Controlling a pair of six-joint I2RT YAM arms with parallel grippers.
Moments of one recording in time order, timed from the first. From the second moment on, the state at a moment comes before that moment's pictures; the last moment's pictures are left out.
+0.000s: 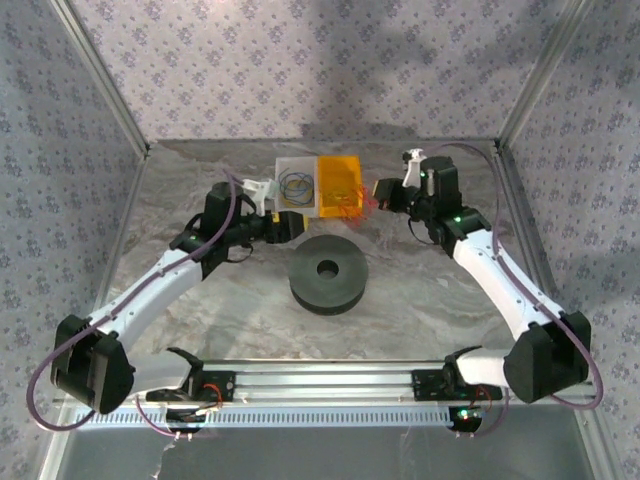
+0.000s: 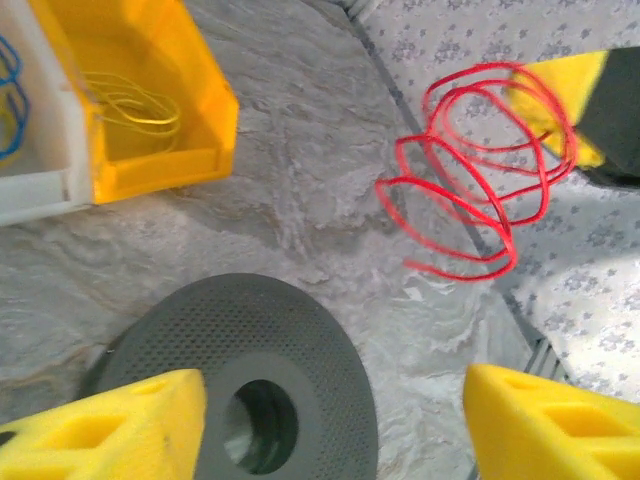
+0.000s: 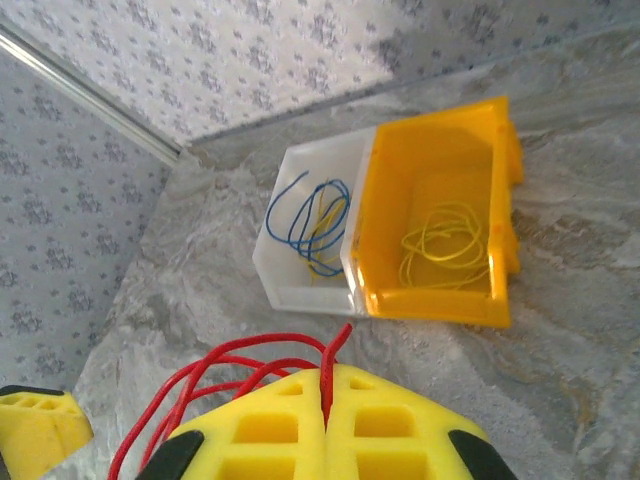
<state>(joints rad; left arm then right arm) -0.51 1.25 0.94 -0.16 0.49 -0.53 0.34 1.30 1.10 -0.27 -0.28 0.52</state>
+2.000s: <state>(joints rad) -0.62 1.38 0.95 0.02 0.46 -0.57 0.42 1.48 1.15 -0.09 -0.36 0.68</state>
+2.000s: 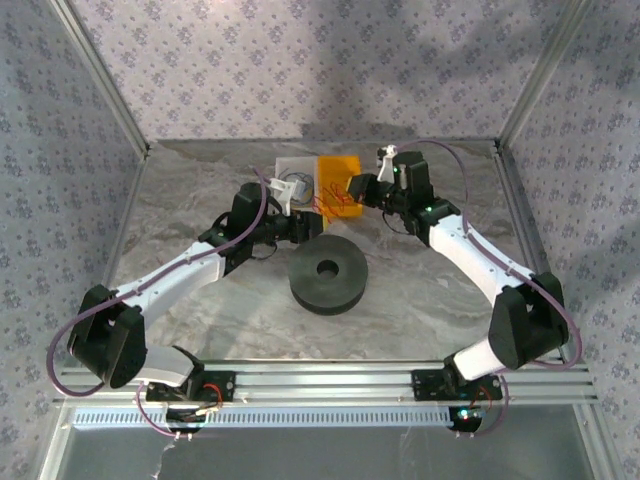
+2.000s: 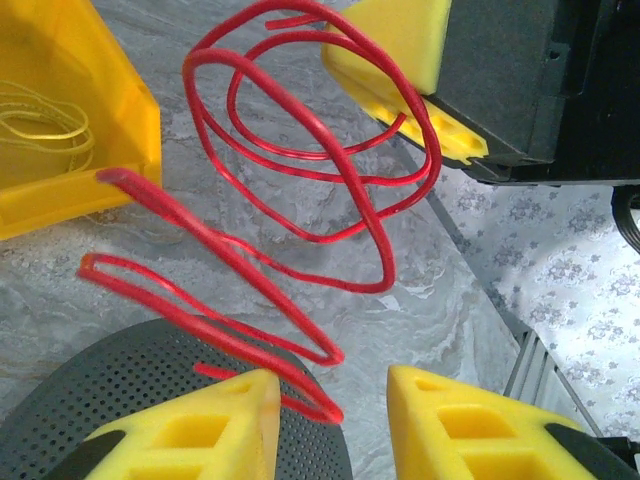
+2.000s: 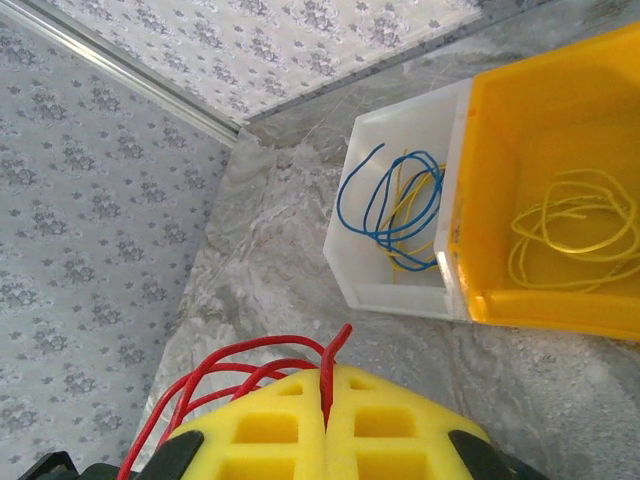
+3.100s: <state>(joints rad) -0.62 1.38 0.95 -0.03 0.43 -0.54 0.42 1.49 1.15 -0.08 -0.40 0.69</state>
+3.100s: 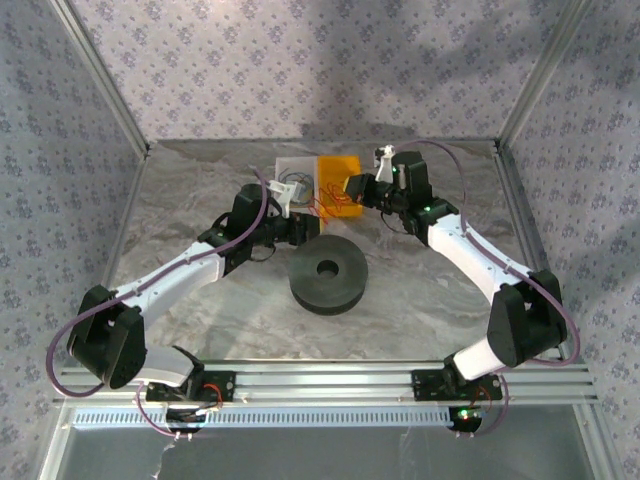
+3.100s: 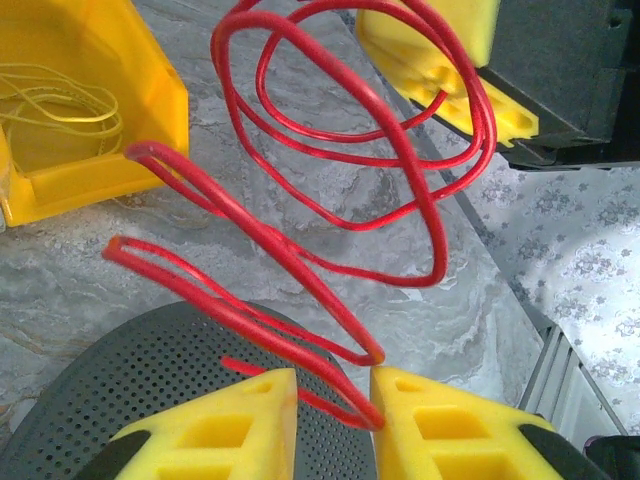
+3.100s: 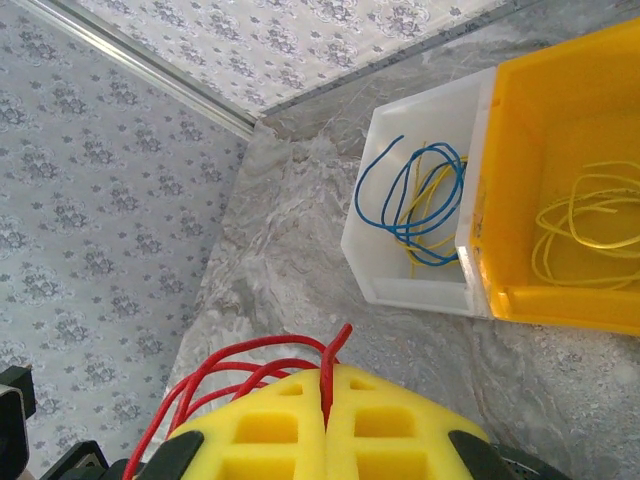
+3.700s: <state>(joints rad) -0.62 1.38 0.95 -0.03 0.43 -0.54 0.42 1.49 1.15 -0.07 -0.41 0.69</state>
